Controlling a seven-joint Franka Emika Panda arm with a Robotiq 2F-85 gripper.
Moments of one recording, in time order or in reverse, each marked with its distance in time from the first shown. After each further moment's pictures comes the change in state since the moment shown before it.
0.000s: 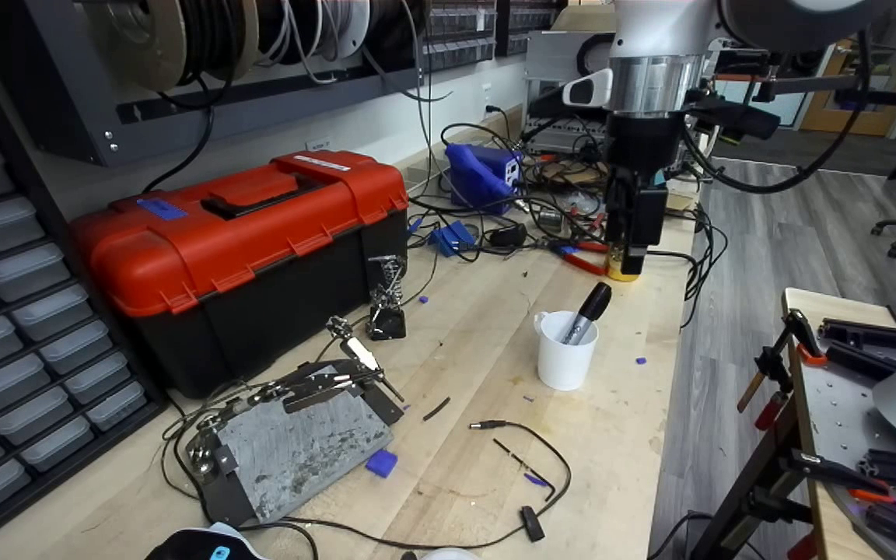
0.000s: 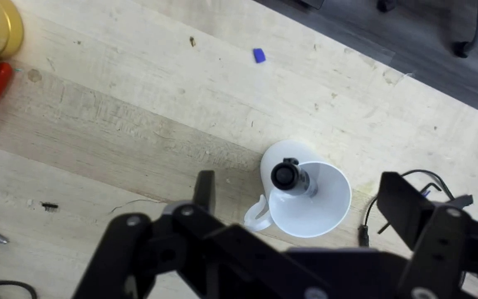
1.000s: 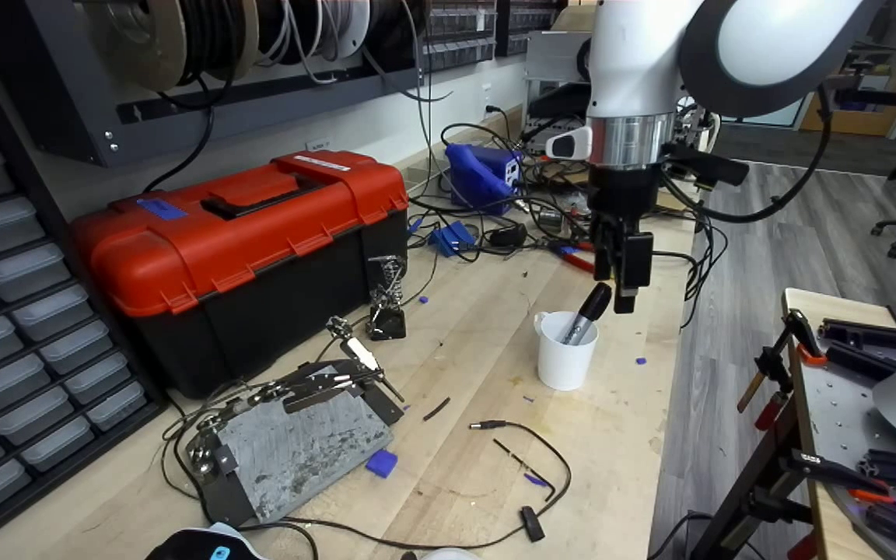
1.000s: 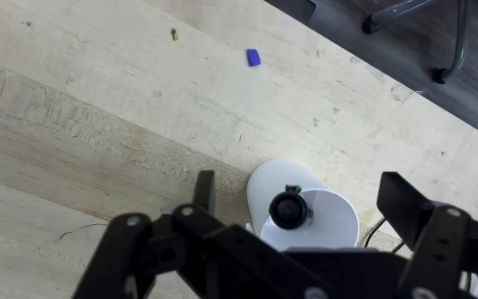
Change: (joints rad) arm 0.007 0.138 0.000 0.006 0.053 0.074 -0.112
